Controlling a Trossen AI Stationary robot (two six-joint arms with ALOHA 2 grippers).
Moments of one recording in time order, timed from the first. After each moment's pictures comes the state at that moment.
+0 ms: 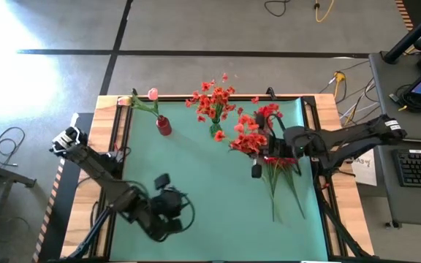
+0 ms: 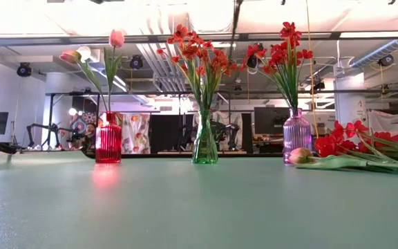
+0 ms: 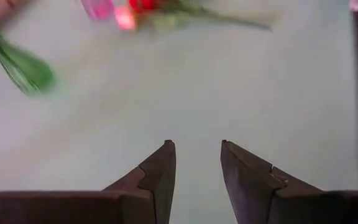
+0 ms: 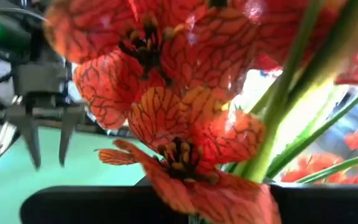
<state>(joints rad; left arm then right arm) -0.72 1.57 1.29 -0.78 -0.71 -0.83 0.18 1.21 1.05 0.10 0.29 -0.22</state>
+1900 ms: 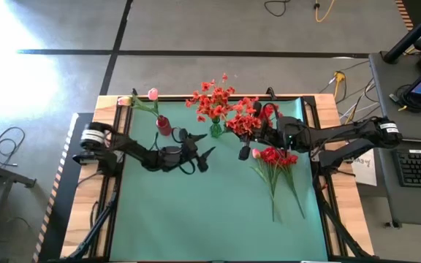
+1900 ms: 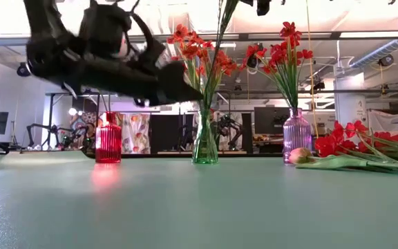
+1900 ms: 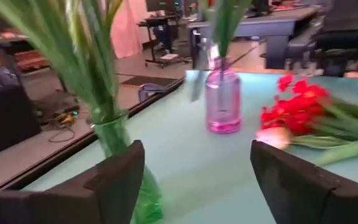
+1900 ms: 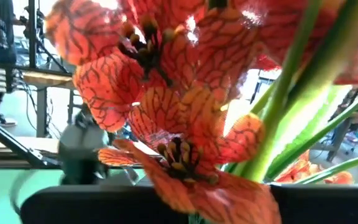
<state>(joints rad) -0.04 1.79 0.56 1.13 -0.60 0.03 -0.01 1.27 0.90 0.47 0.26 -0.22</state>
